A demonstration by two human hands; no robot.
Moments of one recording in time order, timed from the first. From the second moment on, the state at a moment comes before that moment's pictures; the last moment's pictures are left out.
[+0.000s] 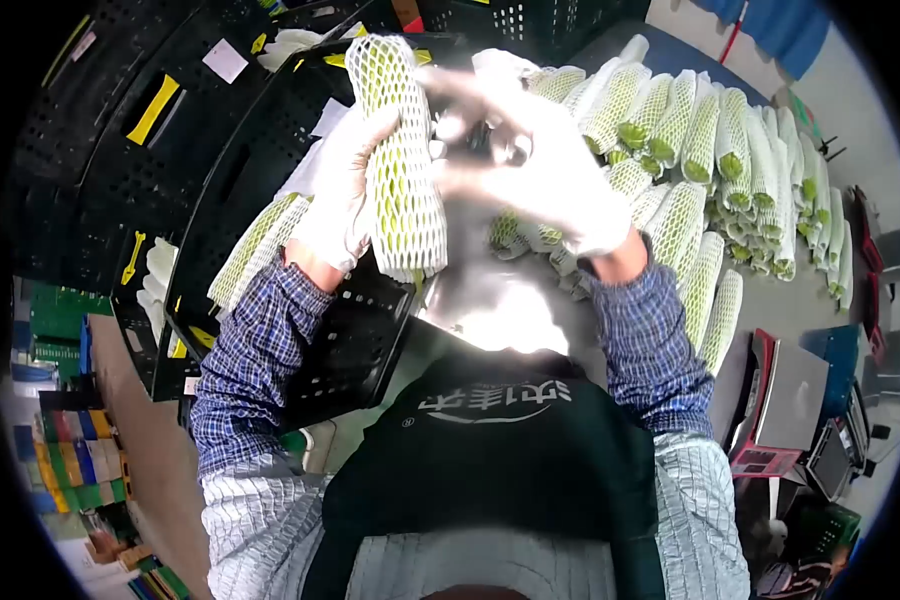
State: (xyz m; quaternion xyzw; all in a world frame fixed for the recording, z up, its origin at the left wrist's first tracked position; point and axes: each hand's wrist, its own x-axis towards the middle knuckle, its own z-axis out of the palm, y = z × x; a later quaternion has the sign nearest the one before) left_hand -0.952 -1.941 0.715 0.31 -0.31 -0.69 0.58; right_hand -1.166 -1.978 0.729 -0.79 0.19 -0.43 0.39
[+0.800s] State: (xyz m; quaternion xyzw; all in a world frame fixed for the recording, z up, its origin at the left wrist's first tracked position) left_hand -0.943 -1.969 0.675 0.36 -0.23 -0.65 0.63; right_hand -1.147 -1.983 0.699 -0.86 0.20 -0.39 0.26
